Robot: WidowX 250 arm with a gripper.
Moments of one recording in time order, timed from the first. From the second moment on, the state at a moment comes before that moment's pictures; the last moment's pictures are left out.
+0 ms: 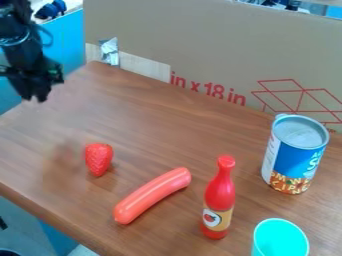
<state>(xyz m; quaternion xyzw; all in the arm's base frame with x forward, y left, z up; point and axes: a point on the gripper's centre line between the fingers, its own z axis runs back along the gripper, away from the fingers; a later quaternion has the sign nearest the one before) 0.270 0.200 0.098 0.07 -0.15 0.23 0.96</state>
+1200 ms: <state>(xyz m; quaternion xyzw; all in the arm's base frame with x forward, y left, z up) 0.233 0.179 0.027 0.05 -0.04 0.15 0.99</state>
